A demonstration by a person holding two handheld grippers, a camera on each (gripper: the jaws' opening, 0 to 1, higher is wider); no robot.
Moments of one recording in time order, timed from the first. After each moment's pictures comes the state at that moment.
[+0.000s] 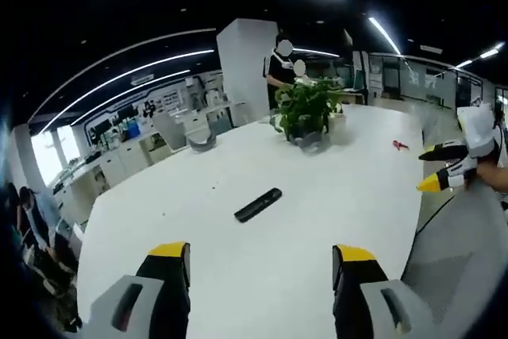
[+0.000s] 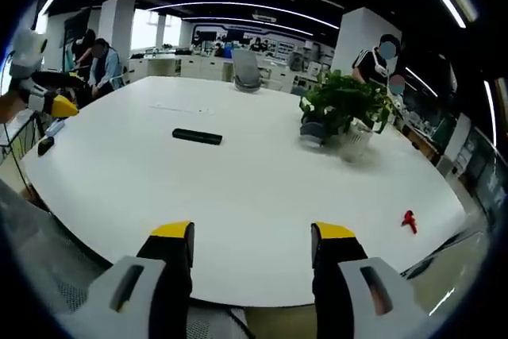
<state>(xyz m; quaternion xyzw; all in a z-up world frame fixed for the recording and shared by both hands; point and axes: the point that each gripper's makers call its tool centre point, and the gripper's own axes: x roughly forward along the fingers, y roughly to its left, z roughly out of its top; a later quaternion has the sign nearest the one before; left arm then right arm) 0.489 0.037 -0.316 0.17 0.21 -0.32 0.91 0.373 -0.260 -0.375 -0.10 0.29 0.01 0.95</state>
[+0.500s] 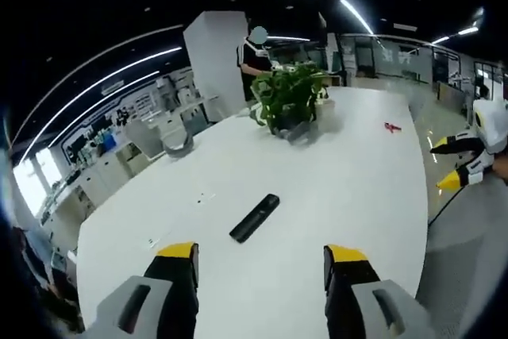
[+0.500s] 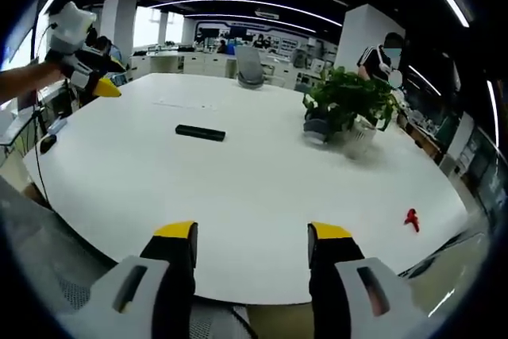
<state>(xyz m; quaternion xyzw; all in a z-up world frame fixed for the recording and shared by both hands) 0.557 -0.005 -0.329 0.22 0.23 -0.38 0.87 0.372 -0.258 -0.380 -0.09 0.30 0.02 0.95</state>
